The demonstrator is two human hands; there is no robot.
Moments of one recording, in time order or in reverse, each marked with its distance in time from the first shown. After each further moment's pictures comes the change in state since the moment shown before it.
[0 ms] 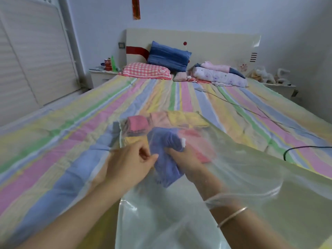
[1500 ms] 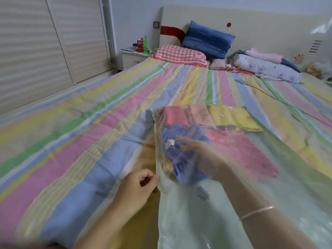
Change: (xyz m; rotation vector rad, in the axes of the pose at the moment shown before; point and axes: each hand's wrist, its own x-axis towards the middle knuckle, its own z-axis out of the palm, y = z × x) left_hand -0.003 -0.136 0.028 -0.410 -0.085 -0.285; right_hand 0.089 0.001 0.064 0.194 -0.598 0.011
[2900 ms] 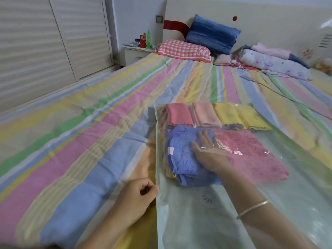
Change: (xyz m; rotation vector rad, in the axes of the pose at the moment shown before) left_hand 0.001 -0.035 0.005 -0.021 -0.080 -0.065; right_hand 0.027 0.037 -0.029 -1.040 0.371 0.267
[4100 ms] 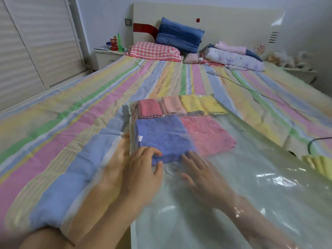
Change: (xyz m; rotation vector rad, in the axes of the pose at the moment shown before) left_hand -0.045 0.091 0.040 0.392 0.235 0.446; right_hand -0.161 0.060 0.014 -0.274 0.271 -0.328
